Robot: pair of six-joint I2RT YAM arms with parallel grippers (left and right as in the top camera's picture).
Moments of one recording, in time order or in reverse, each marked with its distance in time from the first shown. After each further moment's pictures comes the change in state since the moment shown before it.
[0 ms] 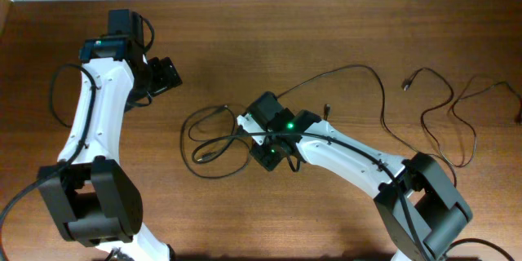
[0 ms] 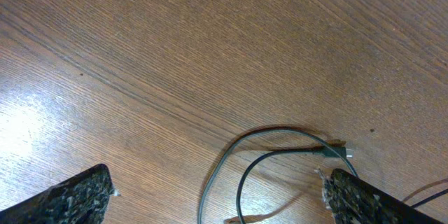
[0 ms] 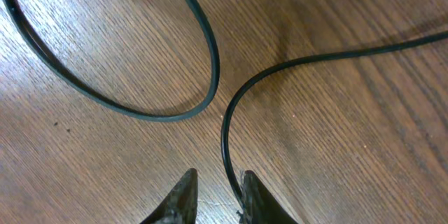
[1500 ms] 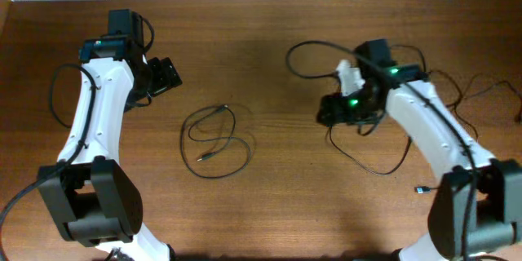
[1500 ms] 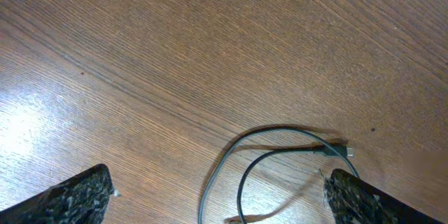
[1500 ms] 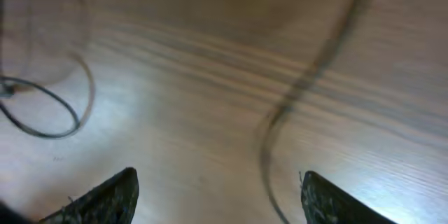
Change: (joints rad) left arm 0.000 0.000 0.000 -0.003 0.000 0.000; right arm -0.529 -0.101 0.079 -0.291 -0.206 0.179
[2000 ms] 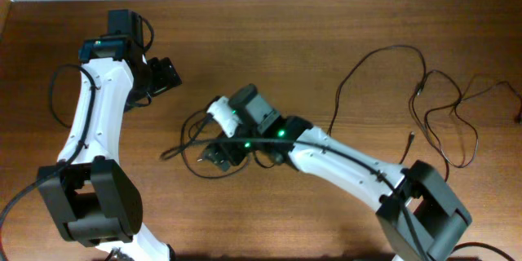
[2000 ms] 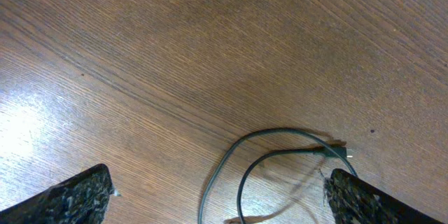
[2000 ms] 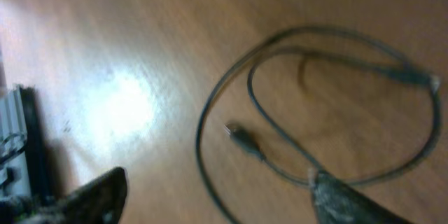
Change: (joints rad) left arm 0.000 0.000 0.000 0.004 0.000 0.000; right arm 0.616 0.081 -0.043 0.647 -0.011 -0.002
